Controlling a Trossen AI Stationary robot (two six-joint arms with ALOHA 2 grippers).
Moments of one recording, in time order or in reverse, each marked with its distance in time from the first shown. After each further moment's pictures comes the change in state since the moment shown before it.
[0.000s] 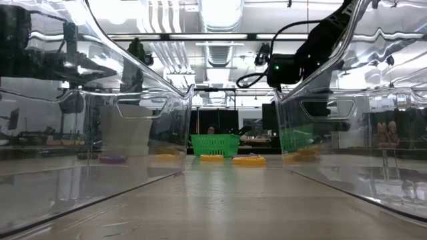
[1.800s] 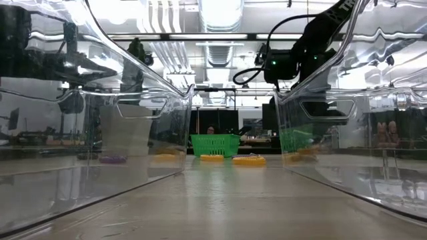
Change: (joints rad) left arm 0.000 0.006 0.000 -0.002 0.000 -0.023; right arm 0.031 0.002 0.063 -0.083 0.027 -0.038
